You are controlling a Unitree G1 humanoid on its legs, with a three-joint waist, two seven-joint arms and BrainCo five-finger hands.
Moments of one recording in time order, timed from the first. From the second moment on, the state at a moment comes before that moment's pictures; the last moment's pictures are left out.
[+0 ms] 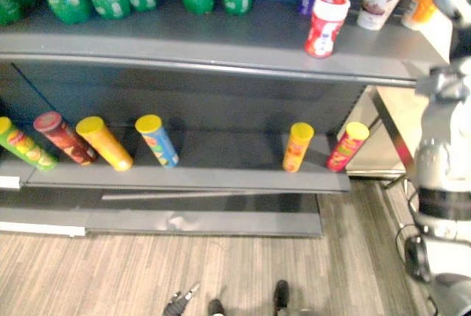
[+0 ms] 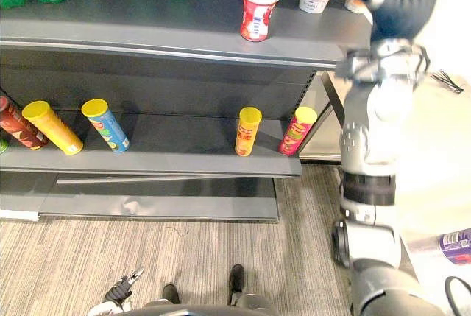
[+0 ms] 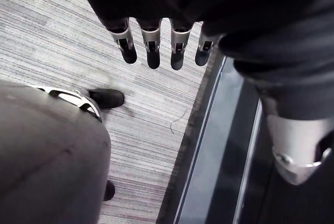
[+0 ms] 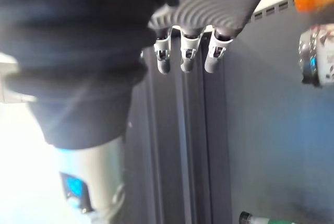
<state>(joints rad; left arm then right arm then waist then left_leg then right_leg) 0.09 0.12 0.29 1.10 -0.10 -0.09 0.00 -0.60 -0.39 -0.23 -0.17 0.47 -0.23 -0.06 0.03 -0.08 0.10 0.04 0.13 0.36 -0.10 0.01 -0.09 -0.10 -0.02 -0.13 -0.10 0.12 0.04</state>
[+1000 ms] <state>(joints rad) 0.15 0.08 0.36 1.14 -0.07 -0.13 0.02 0.28 -0.06 -0.04 0.58 0.35 -0.15 0.19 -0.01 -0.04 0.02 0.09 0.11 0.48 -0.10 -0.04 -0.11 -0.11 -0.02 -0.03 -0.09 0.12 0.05</state>
